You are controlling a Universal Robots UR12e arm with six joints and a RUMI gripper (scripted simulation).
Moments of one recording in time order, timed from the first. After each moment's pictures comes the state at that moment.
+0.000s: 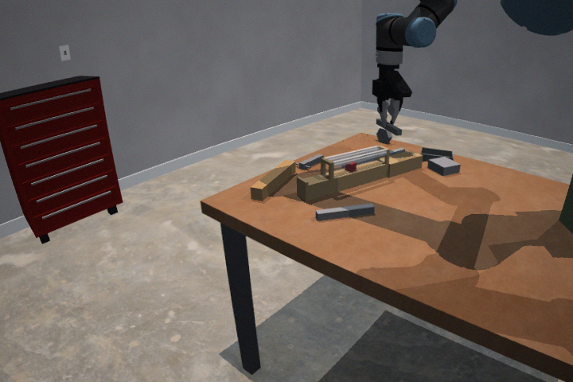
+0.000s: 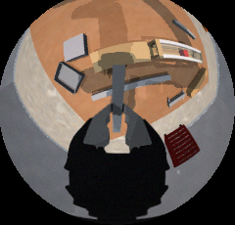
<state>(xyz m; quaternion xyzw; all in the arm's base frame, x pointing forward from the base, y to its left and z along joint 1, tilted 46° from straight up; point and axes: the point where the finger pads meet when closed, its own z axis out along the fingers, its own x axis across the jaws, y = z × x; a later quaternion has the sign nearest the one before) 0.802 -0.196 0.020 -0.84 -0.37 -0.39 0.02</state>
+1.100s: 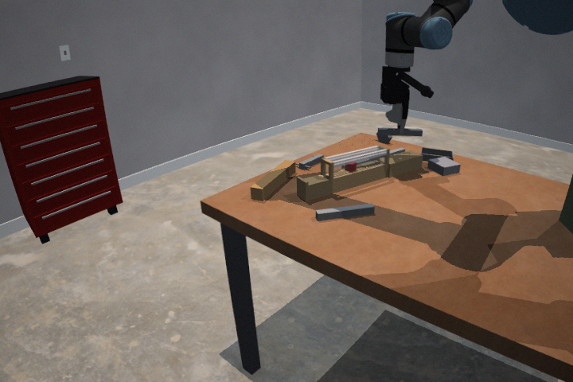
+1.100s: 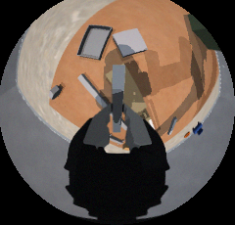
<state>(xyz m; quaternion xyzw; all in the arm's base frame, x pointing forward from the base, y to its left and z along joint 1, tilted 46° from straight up) 0.751 -0.145 -0.001 -0.46 -0.79 -0.33 -0.22</state>
